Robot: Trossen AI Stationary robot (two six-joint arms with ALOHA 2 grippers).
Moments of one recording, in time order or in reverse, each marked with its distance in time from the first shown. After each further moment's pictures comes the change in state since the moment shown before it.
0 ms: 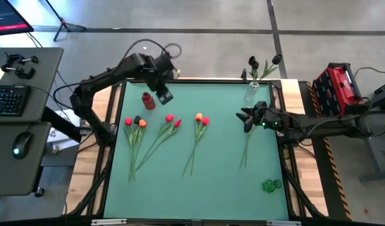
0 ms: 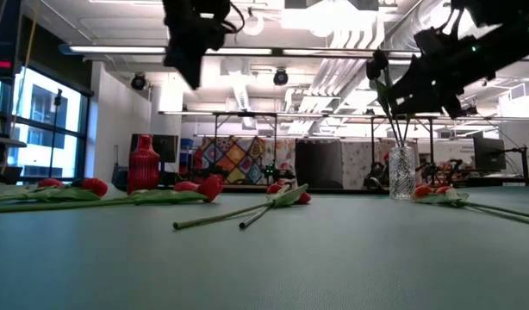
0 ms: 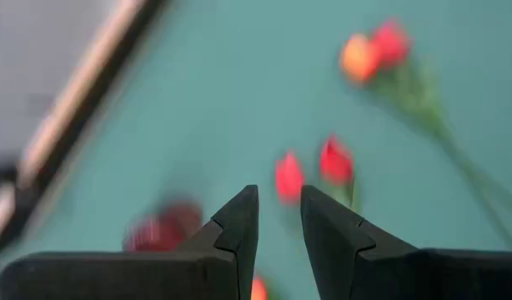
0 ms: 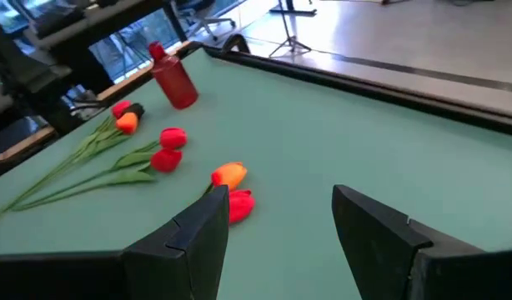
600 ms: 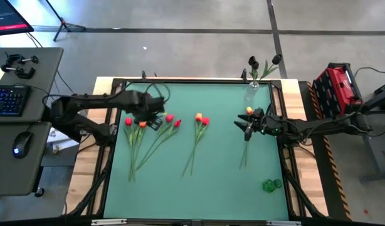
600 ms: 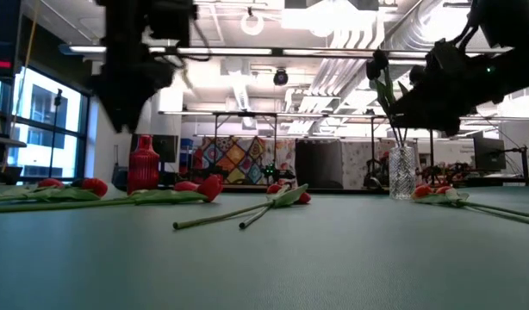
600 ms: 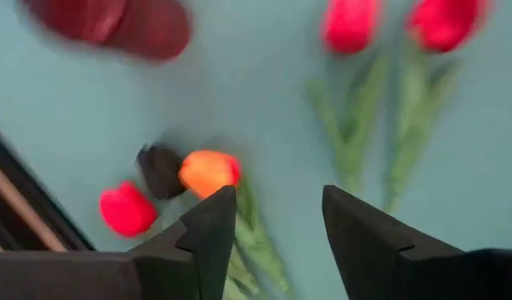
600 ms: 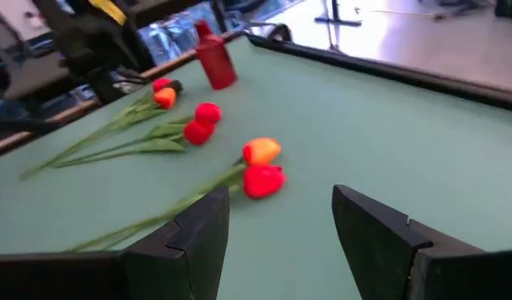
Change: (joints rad) left arm -0.257 -0.281 -0.680 0.179 -0.155 -0.660; right arm 0.077 -0.011 -0.178 0.255 -0.042 -0.104
